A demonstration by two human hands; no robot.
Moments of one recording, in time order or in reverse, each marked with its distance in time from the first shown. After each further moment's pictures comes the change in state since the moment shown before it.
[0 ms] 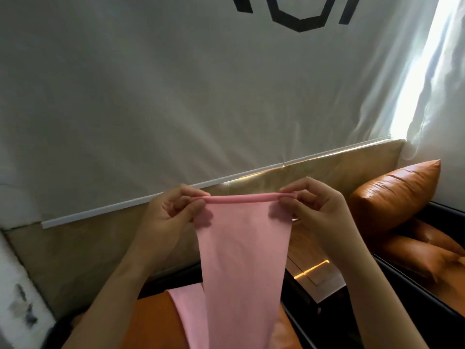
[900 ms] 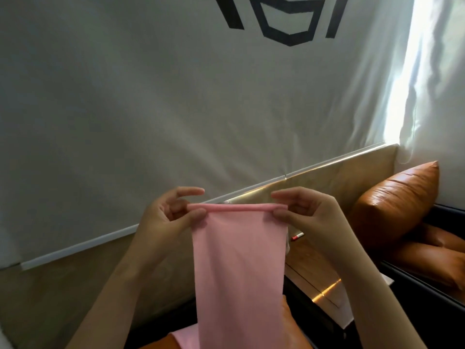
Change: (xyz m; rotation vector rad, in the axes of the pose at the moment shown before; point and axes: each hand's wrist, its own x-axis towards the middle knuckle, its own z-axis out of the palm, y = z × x) left_hand 0.068 -0.053 -0.037 -0.114 -0.128 0.061; right_hand 0.037 0.049 0.033 -0.103 0.047 -0.025
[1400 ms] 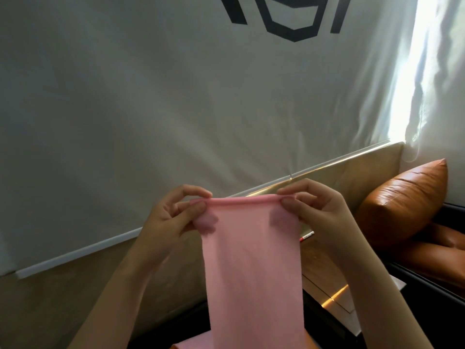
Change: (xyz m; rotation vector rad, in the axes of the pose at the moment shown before) left_hand 0.024 -0.014 -0.014 -0.131 -0.118 0.030; right_hand 0.023 0.020 0.015 0.183 0.012 -0.024
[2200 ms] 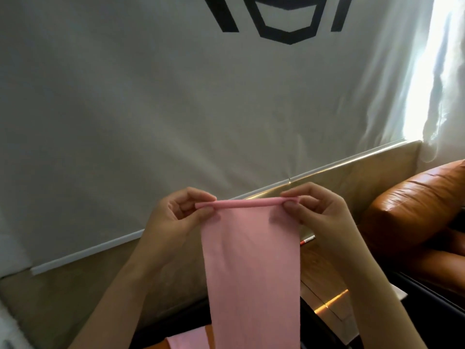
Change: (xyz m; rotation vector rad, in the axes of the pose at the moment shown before) left_hand 0.016 0.030 0.090 0.197 0.127 0.029; right_hand 0.012 -0.024 -0.077 -0.007 -0.009 0.017
